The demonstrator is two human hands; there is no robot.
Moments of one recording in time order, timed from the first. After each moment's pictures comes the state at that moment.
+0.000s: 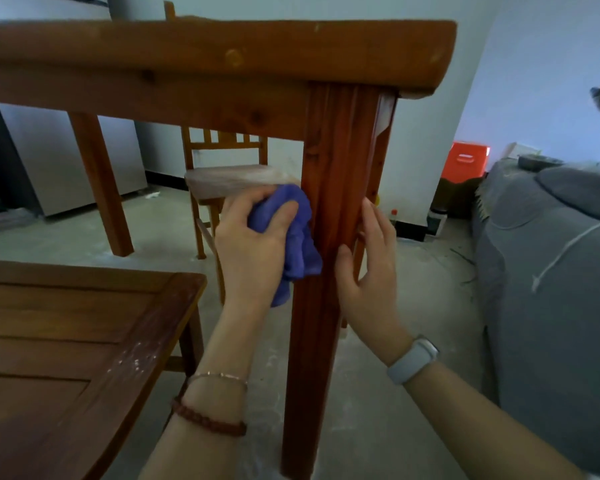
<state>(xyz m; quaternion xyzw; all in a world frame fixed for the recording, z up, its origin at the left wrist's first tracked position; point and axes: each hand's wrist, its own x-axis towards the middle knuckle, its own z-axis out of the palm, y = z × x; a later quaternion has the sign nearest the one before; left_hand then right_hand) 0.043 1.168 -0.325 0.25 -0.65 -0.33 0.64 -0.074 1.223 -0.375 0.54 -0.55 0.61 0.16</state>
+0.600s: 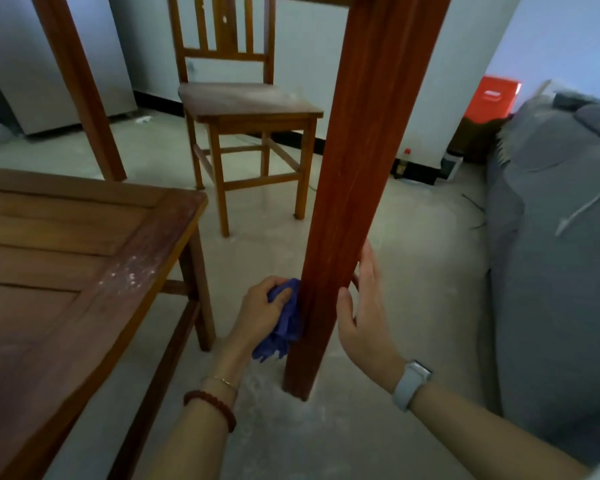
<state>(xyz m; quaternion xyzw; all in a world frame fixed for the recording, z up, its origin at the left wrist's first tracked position) 0.053 1.138 -0.544 0.35 -0.71 -0.52 0.31 -0.064 1.247 -0.522 0.56 -0.65 0.51 -0.01</state>
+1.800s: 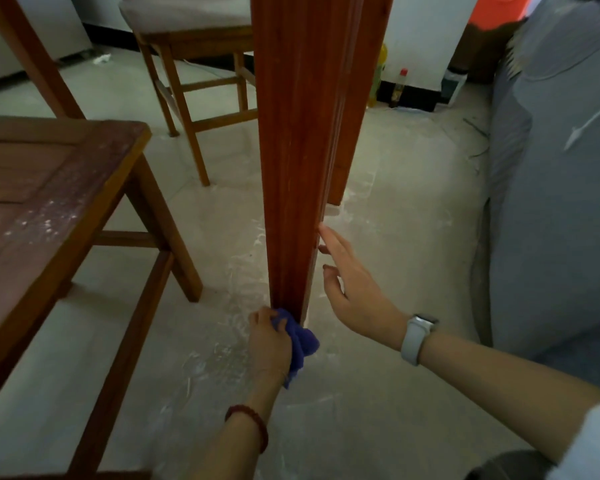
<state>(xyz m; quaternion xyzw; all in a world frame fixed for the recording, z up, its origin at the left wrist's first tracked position) 0.030 1.235 -0.663 0.58 -0.62 -0.45 0.28 -0.090 1.284 -0.565 0.61 -0.66 0.41 -0.16</state>
